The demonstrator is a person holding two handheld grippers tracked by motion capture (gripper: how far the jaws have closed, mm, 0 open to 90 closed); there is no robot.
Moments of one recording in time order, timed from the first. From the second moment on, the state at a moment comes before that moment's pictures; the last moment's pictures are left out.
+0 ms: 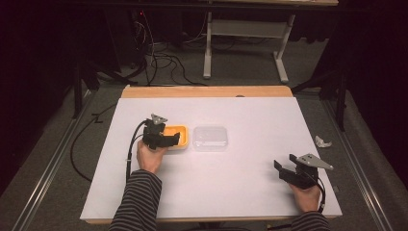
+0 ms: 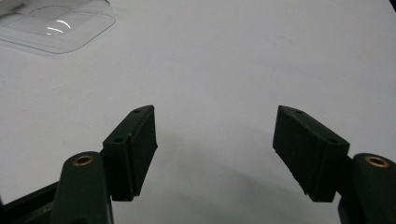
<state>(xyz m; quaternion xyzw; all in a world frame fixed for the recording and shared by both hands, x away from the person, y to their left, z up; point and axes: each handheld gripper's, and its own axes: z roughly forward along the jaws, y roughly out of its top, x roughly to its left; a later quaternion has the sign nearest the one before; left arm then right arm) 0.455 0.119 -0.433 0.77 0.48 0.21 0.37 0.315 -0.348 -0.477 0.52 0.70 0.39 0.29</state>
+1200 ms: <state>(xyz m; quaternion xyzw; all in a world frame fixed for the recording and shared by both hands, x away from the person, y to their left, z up) 0.414 0.134 -0.411 0.77 0.44 0.20 0.42 0.316 -0.347 -0.477 0.52 0.70 0.39 0.28</state>
